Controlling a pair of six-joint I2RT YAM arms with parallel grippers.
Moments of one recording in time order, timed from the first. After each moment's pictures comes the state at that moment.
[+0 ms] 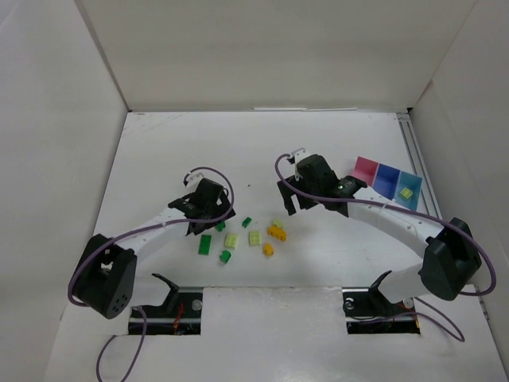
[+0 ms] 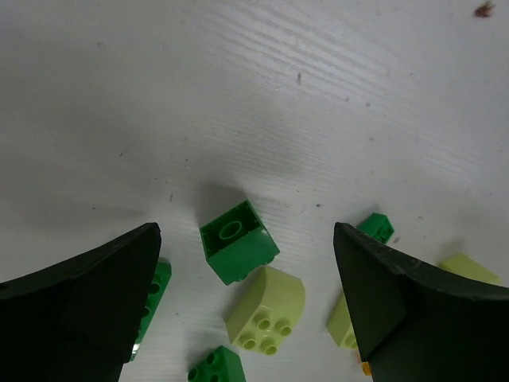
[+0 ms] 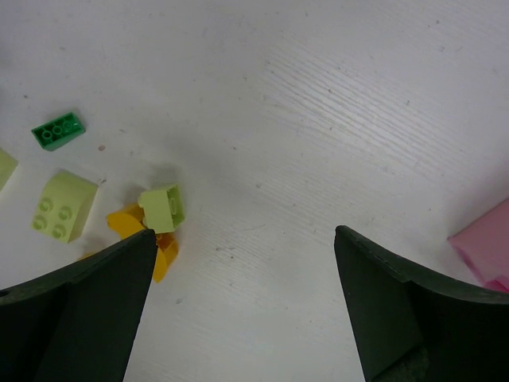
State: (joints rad) left arm -0.53 1.27 0.67 -0.40 -0.23 -0.91; right arm 0.70 1.42 1.05 -0.48 0.13 0.18
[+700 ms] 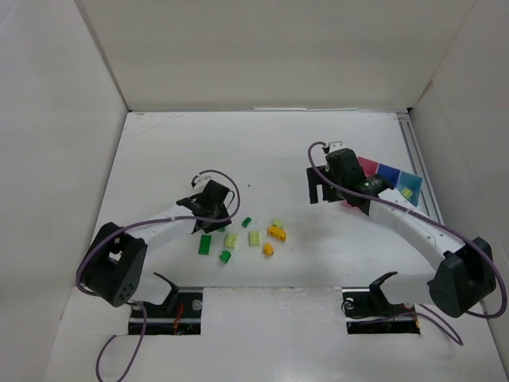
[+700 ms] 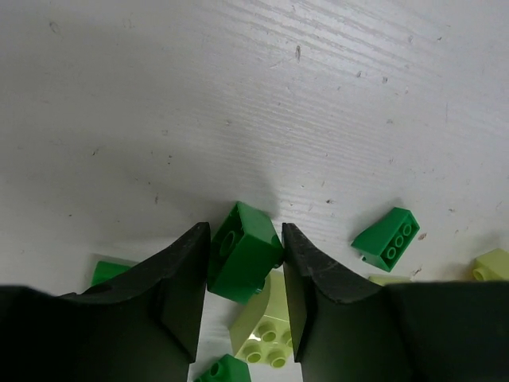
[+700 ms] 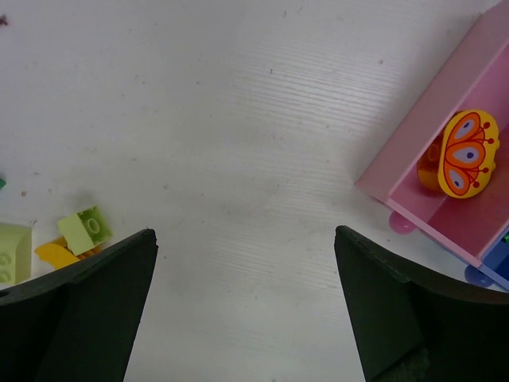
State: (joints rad) left arm -0.57 1.38 0.67 -0.38 -0.22 -0.88; right arm 0.52 1.30 1.00 -0.55 0.20 0.26
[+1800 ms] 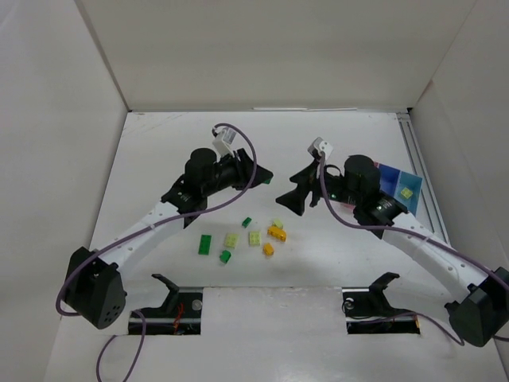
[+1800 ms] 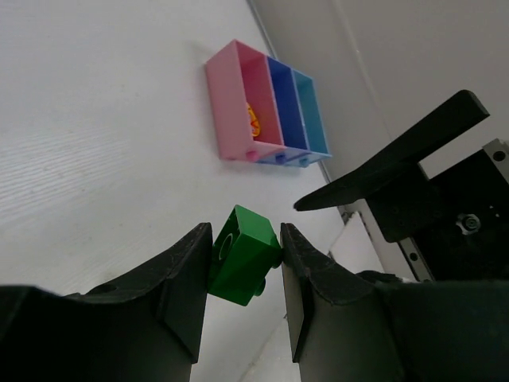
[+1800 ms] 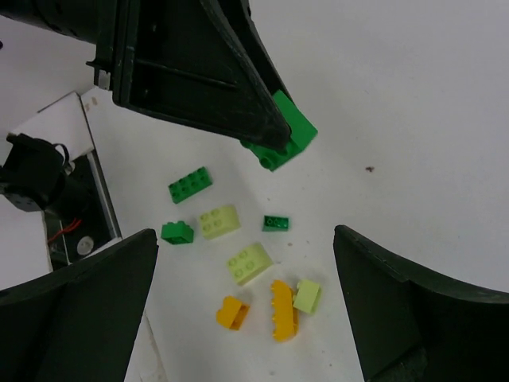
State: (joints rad) left arm -0.58 1.21 0.86 0.13 0.35 -0.76; right arm 0.58 1.06 0.85 0.00 -0.52 0.15
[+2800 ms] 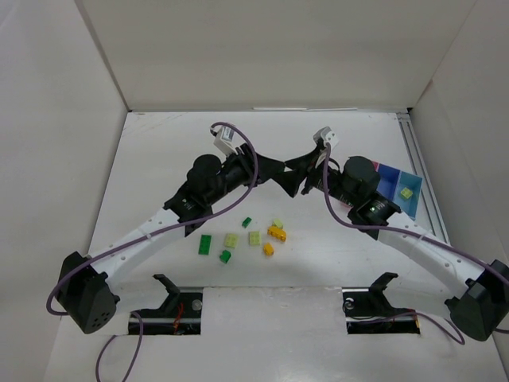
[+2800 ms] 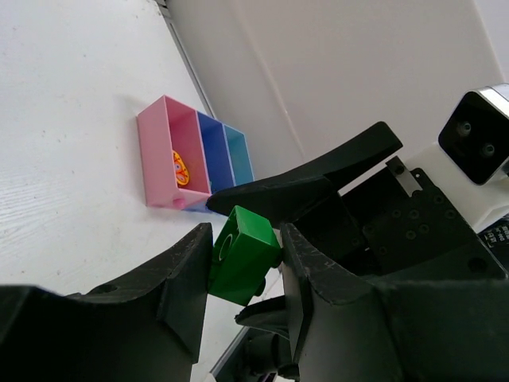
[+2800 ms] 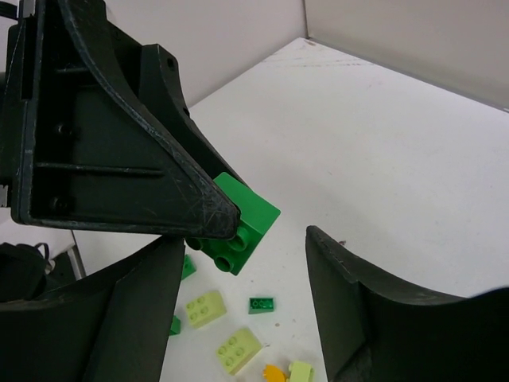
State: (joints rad) left arm -0.72 1.16 0.89 0.25 0.15 -0.95; right arm 0.66 1.09 0.85 0.26 -0.28 0.25
